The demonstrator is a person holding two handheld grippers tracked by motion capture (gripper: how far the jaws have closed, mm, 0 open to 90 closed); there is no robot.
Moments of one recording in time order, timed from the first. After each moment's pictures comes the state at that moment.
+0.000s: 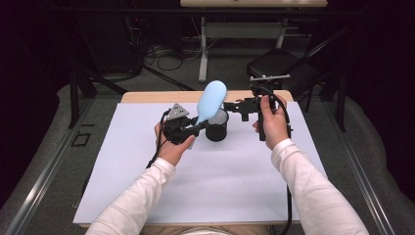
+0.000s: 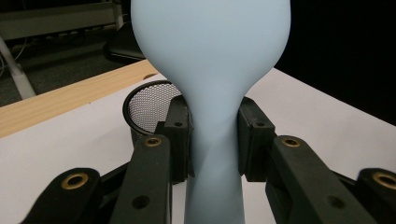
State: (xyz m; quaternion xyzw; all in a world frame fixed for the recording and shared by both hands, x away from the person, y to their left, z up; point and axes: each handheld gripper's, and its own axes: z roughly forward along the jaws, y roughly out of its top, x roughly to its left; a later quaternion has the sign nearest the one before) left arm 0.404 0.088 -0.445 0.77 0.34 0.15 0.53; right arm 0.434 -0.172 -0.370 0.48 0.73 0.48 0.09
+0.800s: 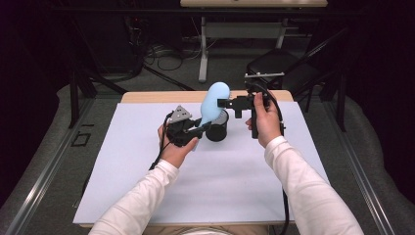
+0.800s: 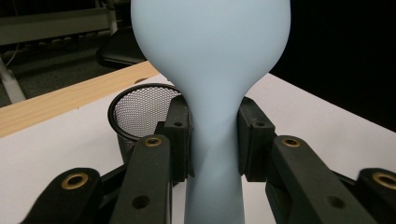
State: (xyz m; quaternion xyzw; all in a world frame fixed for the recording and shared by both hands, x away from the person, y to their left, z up) left arm 0.401 0.081 -0.451 0.76 0.33 0.15 0.54; right arm 0.442 -0.157 -0.368 0.49 0.71 0.49 0.08
